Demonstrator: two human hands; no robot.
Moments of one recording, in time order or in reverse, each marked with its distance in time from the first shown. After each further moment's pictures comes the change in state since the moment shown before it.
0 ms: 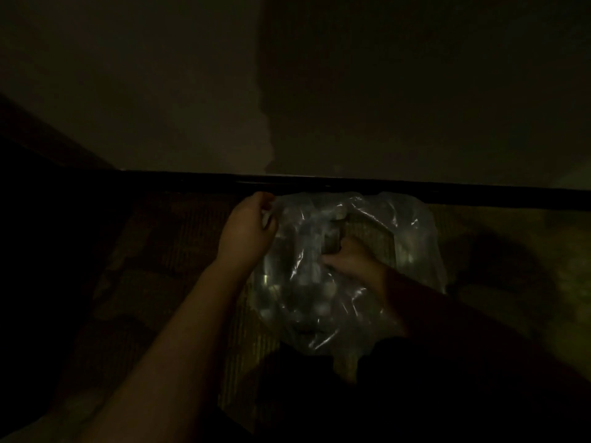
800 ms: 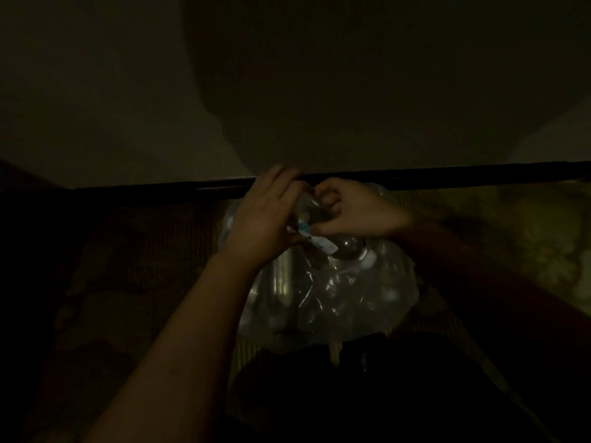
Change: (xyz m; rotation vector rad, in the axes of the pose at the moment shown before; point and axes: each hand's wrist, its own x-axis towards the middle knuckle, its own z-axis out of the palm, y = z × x) left_hand 0.007 0.062 0.026 0.315 -0.067 0.668; right_hand -0.074 -0.065 -0.108 -0.067 -0.045 -0.411
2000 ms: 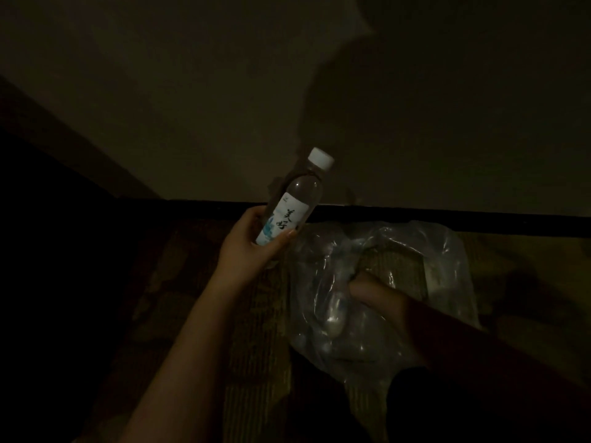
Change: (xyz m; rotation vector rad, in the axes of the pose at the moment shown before) left_hand -0.077 -0.064 -0.074 -0.883 0.161 -0.805; right_hand 0.076 0.077 0.140 -0.074 -0.037 0.478
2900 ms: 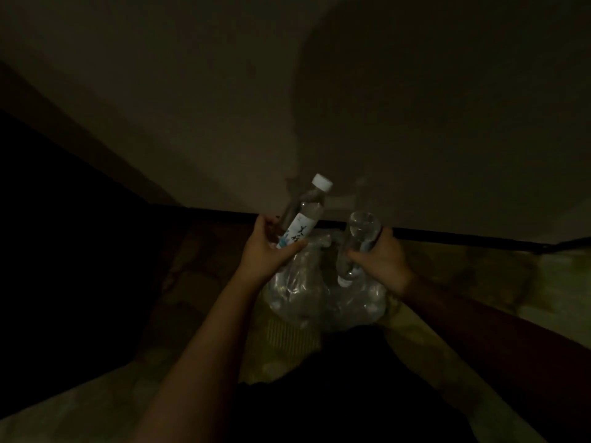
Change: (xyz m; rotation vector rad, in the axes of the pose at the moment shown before) left_hand -0.097 0.167 0.009 -0.042 0.010 -0.084; right_hand -0.272 -0.082 -0.185 0.219 0.389 -0.117
